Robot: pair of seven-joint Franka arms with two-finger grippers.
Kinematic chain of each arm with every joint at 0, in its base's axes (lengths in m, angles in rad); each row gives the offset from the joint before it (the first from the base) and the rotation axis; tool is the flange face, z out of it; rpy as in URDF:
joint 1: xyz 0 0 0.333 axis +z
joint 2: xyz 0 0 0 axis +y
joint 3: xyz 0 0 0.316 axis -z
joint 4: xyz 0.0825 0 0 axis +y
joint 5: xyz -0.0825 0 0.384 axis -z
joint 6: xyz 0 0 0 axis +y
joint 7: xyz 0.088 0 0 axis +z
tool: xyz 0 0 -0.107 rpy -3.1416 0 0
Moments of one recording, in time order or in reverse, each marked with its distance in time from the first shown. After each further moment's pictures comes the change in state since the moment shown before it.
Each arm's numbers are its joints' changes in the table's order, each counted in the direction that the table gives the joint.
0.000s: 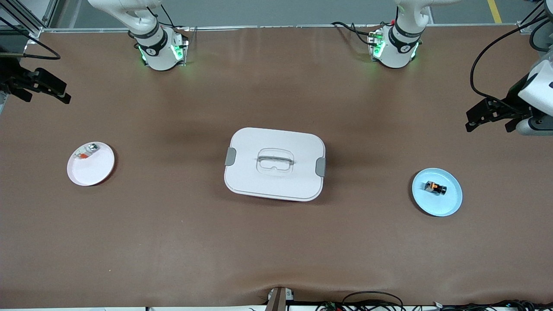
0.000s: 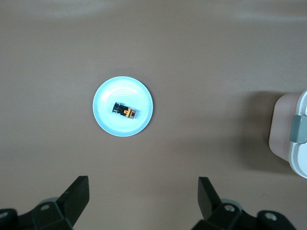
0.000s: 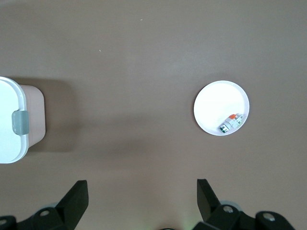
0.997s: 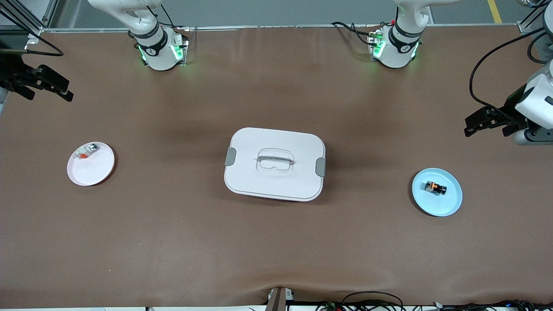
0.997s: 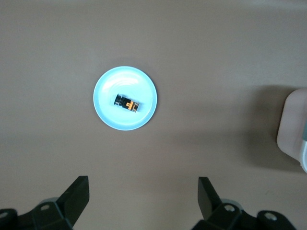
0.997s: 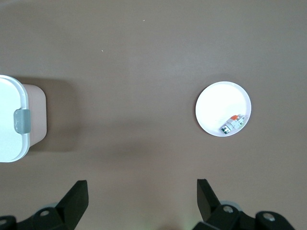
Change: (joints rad) left arm 0.016 0.051 -0.009 0.003 0.000 0.015 -0.001; right arm 0.006 -0.033 -0.003 0.044 -0.001 -0.027 0.000
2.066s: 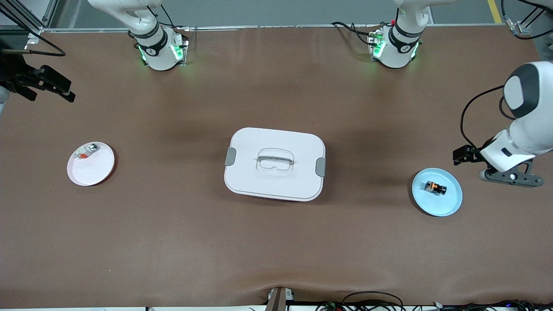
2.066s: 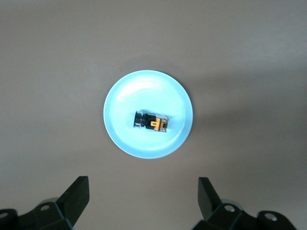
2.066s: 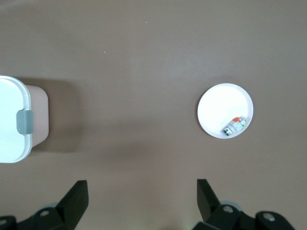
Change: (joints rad) left arm 0.061 0.167 0.001 0.202 -0.110 -0.363 -0.241; right arm 0.001 0.000 -0.003 0.002 -0.004 -0.009 -0.001
